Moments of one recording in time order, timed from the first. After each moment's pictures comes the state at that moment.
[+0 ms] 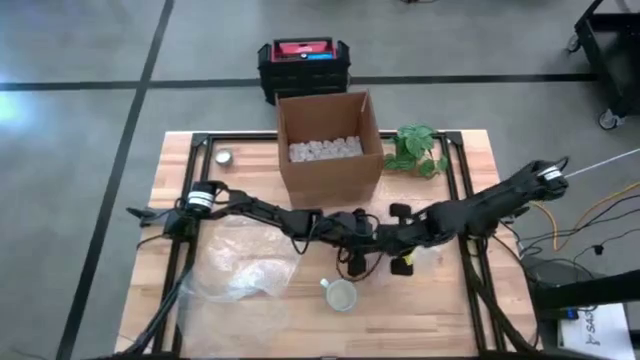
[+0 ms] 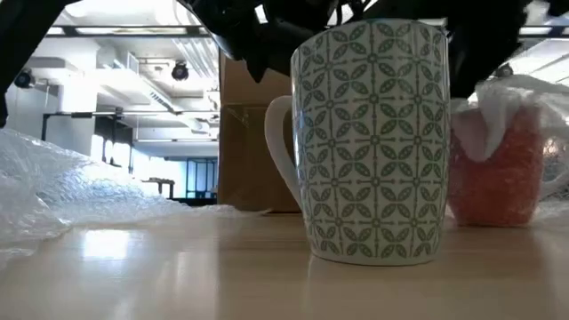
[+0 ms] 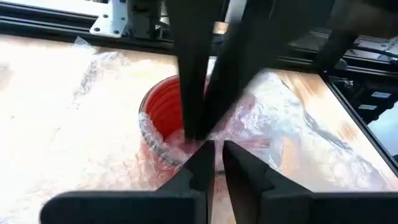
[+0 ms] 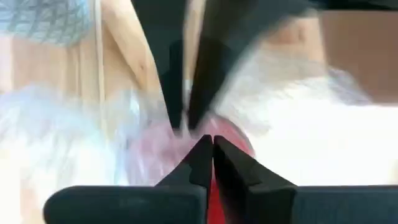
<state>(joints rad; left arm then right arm) -0.11 2.11 1.44 0.29 0.05 -0.19 0.33 1.41 1.08 -0.97 0.17 0.34</state>
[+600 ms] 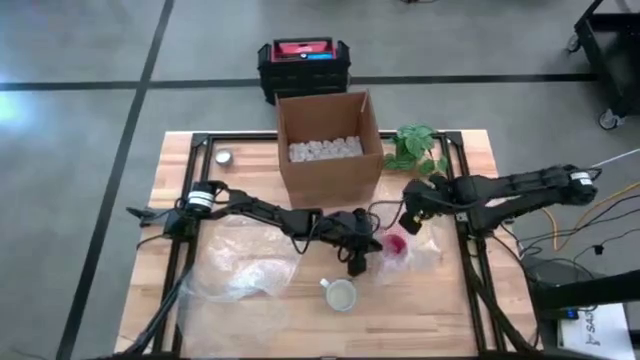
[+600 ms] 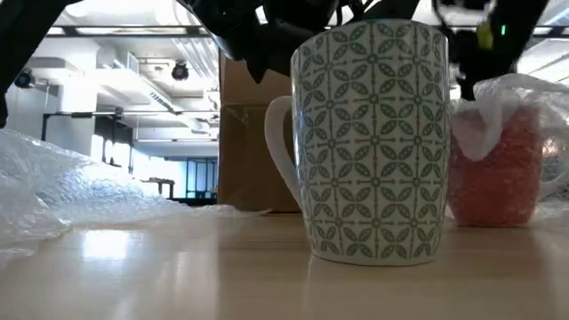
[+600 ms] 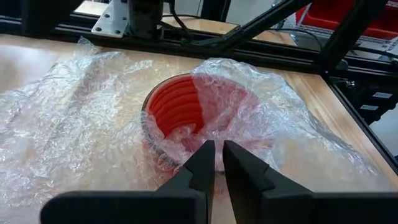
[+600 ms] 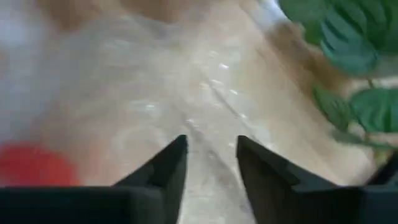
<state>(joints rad) -0.11 2.11 1.44 0.29 0.05 -0.19 -0.04 1.11 0.74 -0.93 0.34 0.64</state>
